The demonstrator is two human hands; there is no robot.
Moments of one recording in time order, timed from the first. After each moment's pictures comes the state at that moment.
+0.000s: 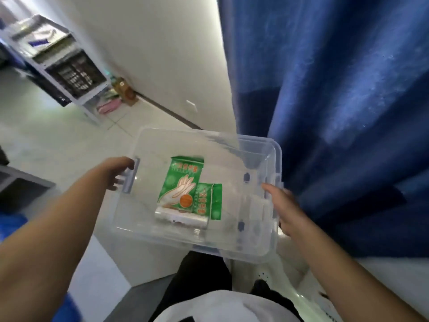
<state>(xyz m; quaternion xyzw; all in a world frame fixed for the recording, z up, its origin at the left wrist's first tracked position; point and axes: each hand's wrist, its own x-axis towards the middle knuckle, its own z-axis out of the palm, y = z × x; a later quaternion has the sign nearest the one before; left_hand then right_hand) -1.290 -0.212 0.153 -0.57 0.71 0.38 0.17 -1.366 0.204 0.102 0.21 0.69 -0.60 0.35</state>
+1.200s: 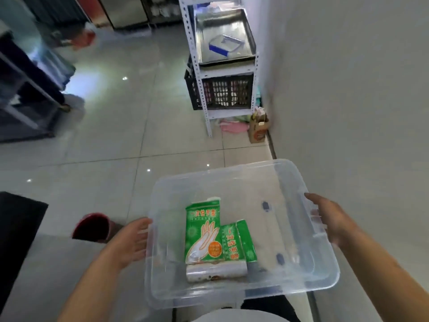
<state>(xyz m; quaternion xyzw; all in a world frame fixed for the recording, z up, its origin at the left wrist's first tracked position) -1.440 -0.729 0.097 -0.75 0.22 0.61 -0.14 -1.890 -0.629 0.099 -0.08 0.76 -0.39 0.52</state>
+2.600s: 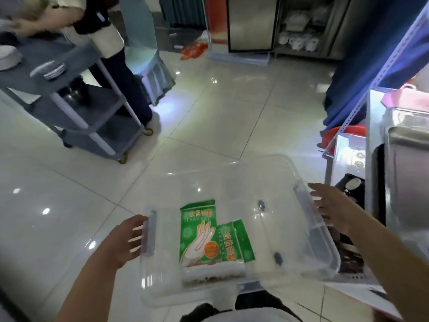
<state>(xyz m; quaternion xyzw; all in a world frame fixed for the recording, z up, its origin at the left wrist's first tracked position) -1.167 -1.613 0.145 -0.77 0.05 0.54 -0.34 -1.635 -1.756 0.130 -0.27 0.67 -0.23 0.65</state>
